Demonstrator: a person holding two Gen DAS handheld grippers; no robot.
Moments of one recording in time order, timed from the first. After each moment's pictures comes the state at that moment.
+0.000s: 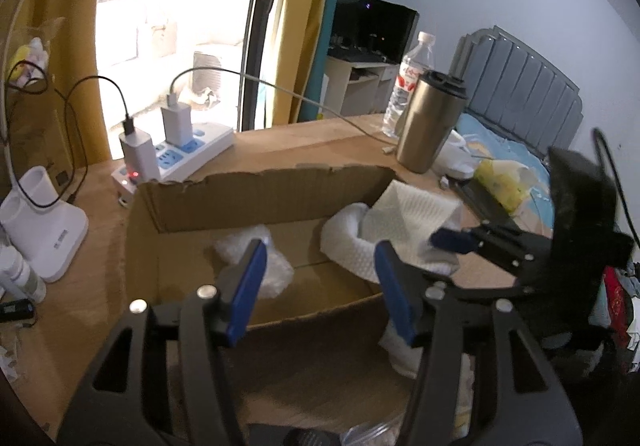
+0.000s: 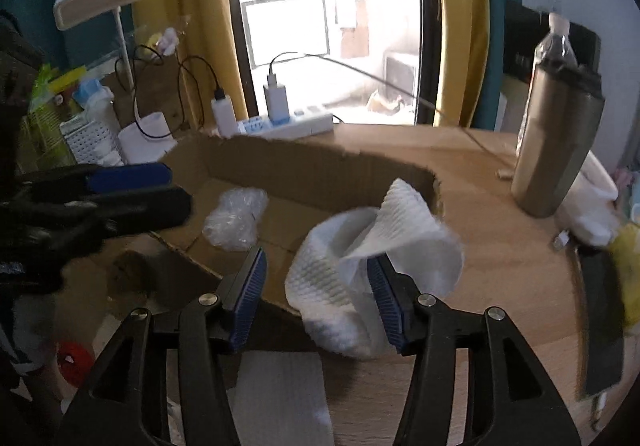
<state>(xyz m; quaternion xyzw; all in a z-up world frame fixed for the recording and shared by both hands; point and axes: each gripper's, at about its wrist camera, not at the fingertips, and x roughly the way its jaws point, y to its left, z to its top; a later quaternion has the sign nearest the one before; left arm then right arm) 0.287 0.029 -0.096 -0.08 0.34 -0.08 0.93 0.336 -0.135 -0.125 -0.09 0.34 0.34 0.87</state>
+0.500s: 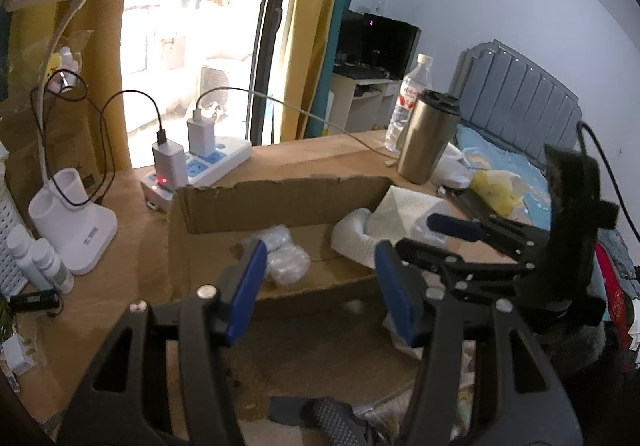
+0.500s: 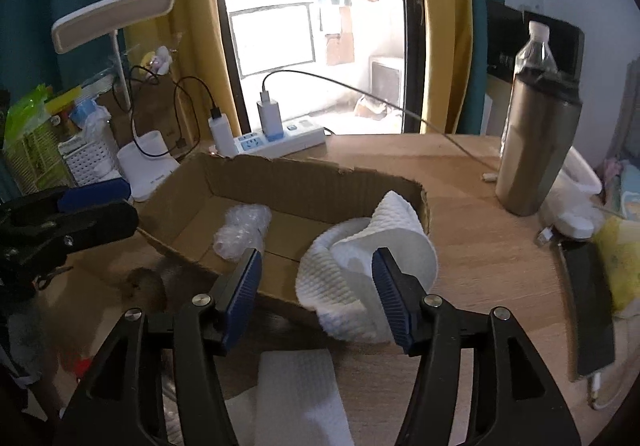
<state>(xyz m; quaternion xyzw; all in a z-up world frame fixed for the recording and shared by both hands) 0.248 0.048 -0.077 -0.08 0.31 -0.07 0.94 0.317 -0.138 -0.101 -0.08 0.32 0.31 0.89</state>
